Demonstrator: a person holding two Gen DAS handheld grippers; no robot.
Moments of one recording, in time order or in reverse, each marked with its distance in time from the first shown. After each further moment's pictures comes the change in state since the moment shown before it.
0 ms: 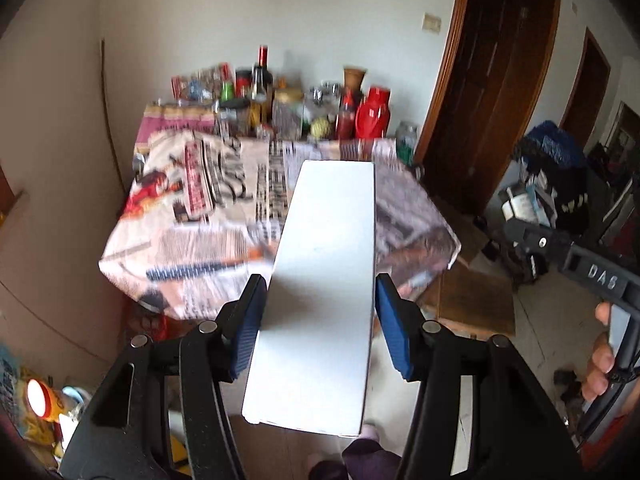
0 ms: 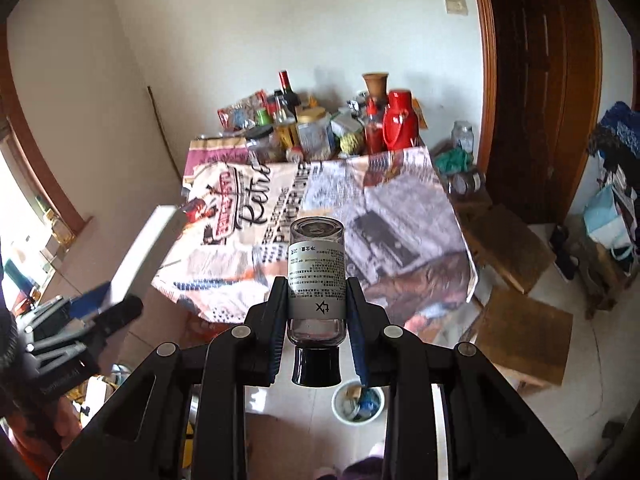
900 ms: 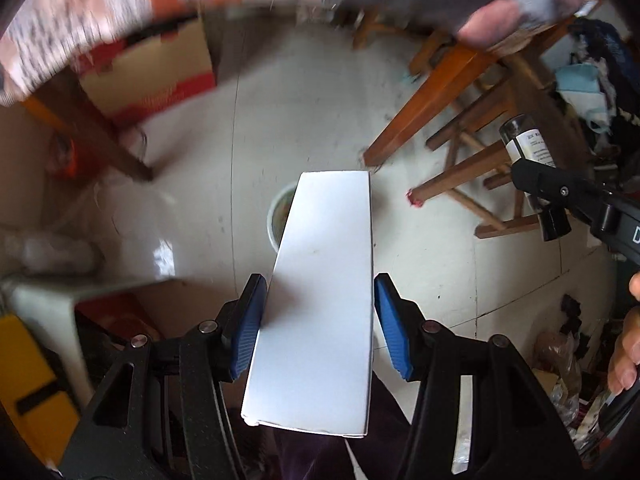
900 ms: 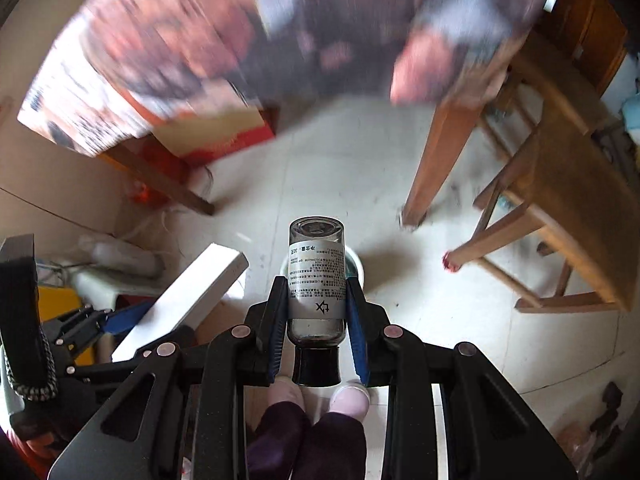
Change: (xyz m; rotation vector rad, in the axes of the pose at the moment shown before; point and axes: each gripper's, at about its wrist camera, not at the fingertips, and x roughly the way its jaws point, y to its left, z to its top) left arm 0.355 -0.025 -0.301 -0.110 0.609 -0.023; right arm 0.278 -0.129 -0.248 0.006 0.514 -0.018
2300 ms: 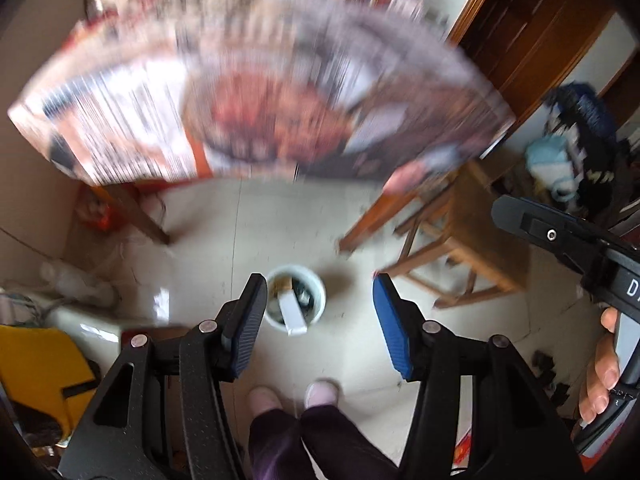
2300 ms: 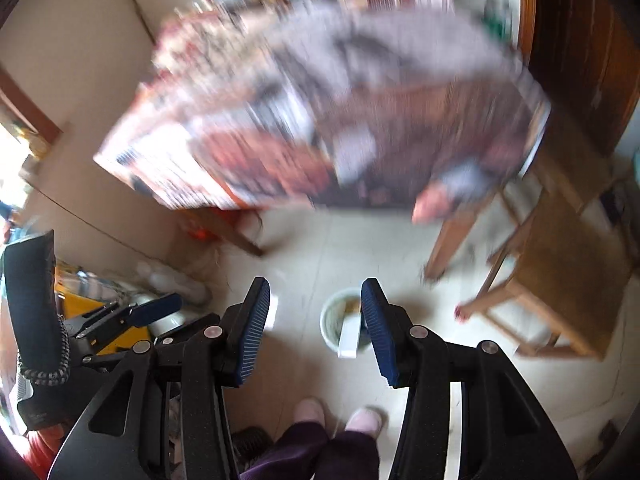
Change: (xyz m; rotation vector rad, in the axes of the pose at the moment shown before) left arm -0.253 -0.056 0.040 -0.024 -0.314 -0.012; right arm -0.190 0.031 0.052 -0.081 -0.190 0.116
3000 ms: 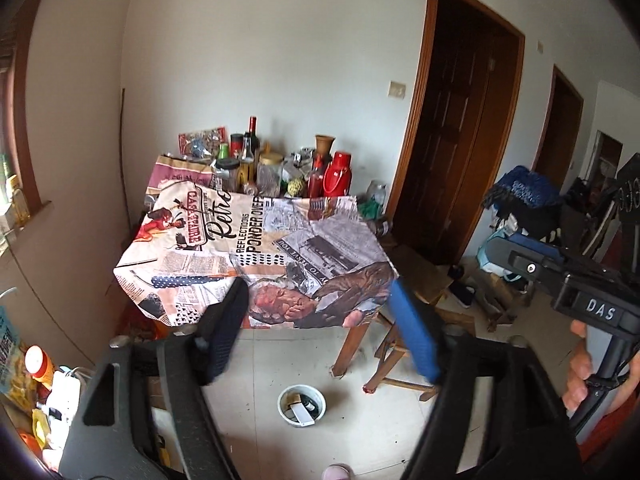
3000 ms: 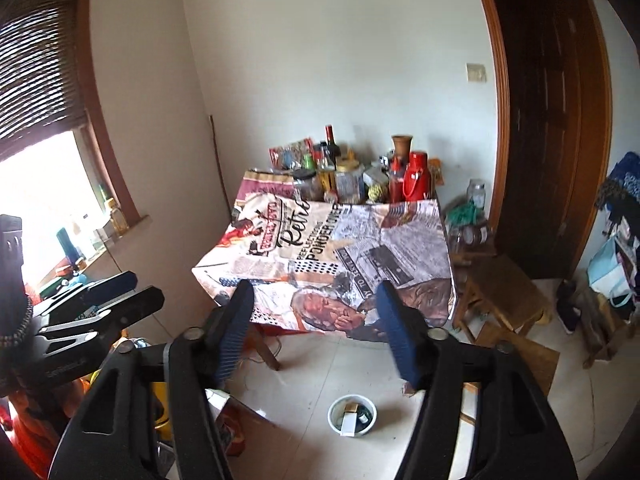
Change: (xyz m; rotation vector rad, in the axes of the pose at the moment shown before) left arm -0.343 -0.026 -0.053 0.124 -0.558 -0.035; right arm -0.288 0.116 -0.040 -0.136 -0.515 -0.035
